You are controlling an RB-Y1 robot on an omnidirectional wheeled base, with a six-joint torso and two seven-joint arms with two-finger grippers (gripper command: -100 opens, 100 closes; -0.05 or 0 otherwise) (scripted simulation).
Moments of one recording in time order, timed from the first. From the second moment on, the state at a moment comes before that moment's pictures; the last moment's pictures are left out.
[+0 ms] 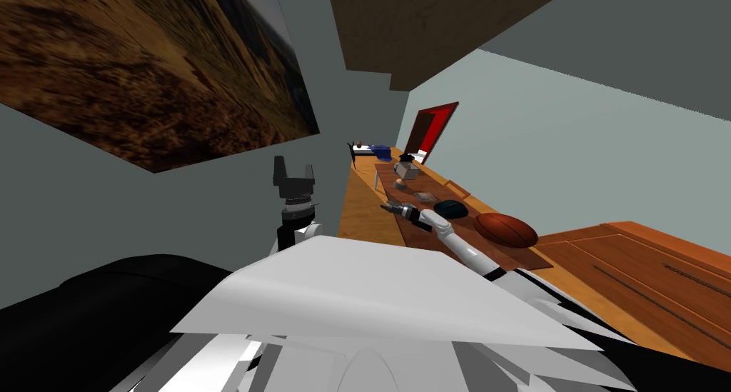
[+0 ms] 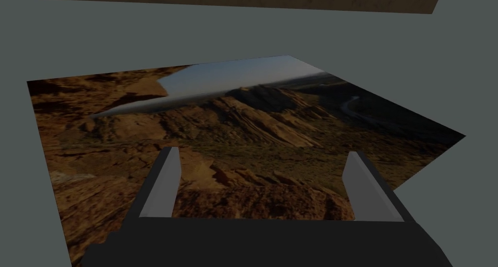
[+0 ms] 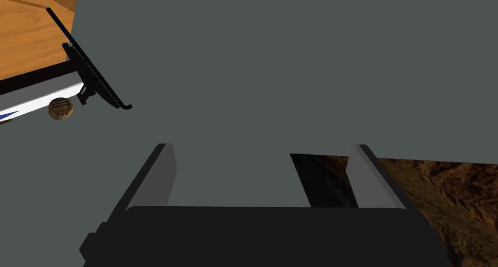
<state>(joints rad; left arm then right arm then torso) 0.52 0.02 0.01 -2.40 0.05 -0.58 0.10 -0.19 -0.74 0.51 -1.47 0.91 -0.62 -0.34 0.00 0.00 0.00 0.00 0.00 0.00</state>
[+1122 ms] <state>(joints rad) 0.52 0.02 0.01 -2.40 0.05 -0.58 0.10 -0.41 -0.89 0.71 -1.19 1.25 -0.67 -0.48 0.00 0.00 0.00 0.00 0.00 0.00</state>
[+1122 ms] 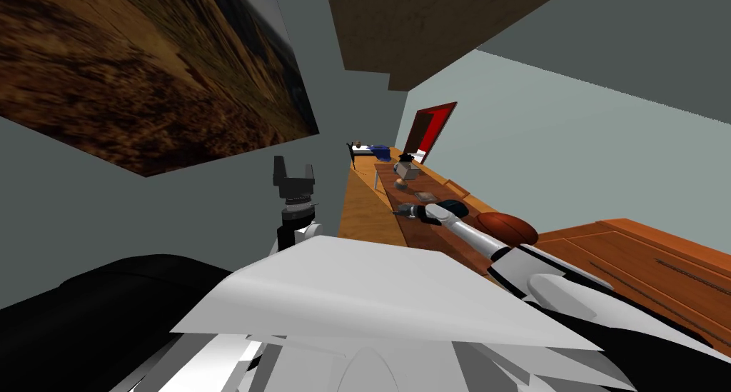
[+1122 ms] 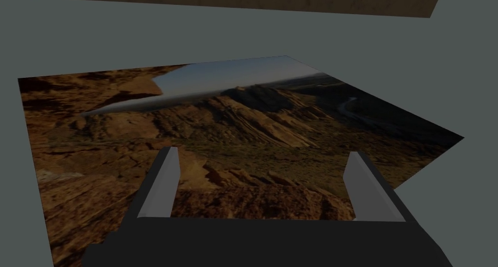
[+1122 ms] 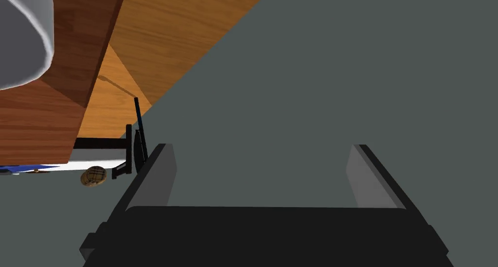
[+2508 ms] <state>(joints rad) 0.52 0.02 0.01 -2.40 0.05 -0.58 0.10 -0.60 -0.94 0.95 -0.86 1.58 -0.75 -0.59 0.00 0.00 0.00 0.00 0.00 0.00</state>
